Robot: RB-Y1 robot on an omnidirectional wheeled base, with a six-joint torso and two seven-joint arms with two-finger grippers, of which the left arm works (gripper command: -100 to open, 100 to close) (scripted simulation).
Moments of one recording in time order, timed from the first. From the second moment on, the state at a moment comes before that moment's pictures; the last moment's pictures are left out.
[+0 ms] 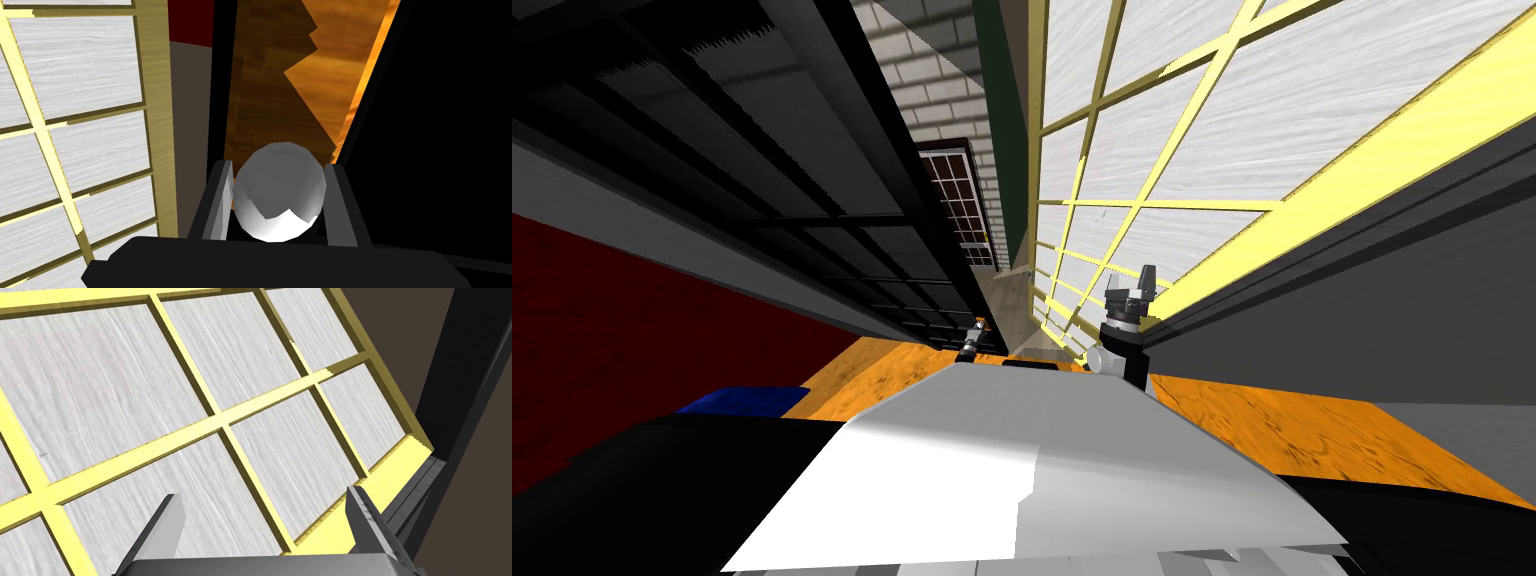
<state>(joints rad) 0.17 0.25 -0.03 -0.86 -0.03 -0.89 -1.16</state>
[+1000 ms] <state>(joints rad) 0.14 0.22 0.02 -0.87 0.06 -0.90 -0.90</state>
